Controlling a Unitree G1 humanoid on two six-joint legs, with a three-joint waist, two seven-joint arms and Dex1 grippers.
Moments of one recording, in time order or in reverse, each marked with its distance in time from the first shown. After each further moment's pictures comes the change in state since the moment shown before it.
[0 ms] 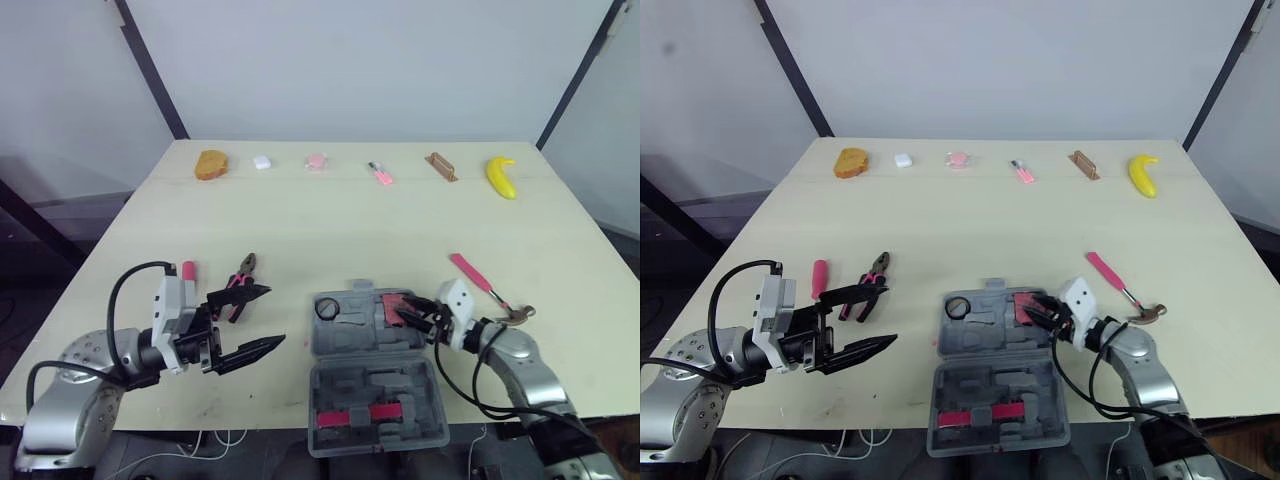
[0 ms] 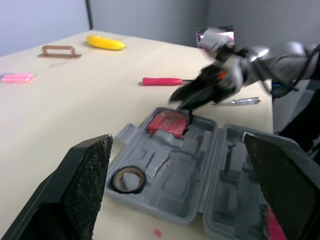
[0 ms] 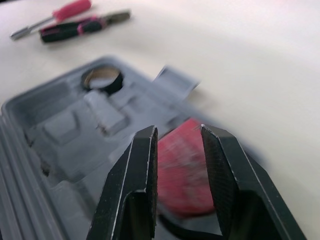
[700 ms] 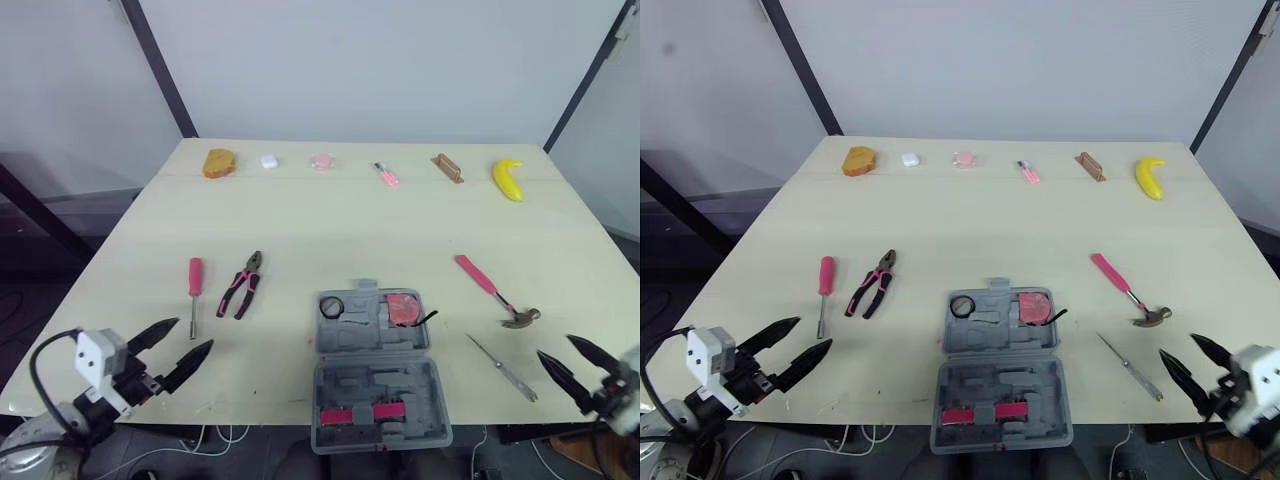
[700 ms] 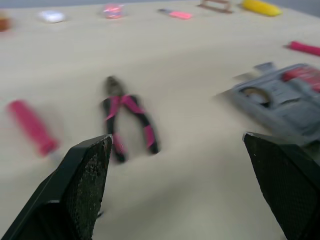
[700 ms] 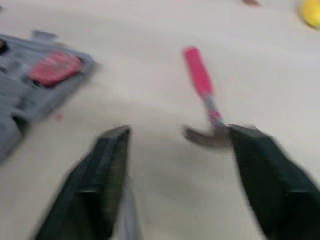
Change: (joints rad) left arm 0.198 -0.139 0.242 0.325 0.079 -0.204 0.186; right arm 0.612 -0.135 -0.590 -0.115 0.293 -0.080 0.064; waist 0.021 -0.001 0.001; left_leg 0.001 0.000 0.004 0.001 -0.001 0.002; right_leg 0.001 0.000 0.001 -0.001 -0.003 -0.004
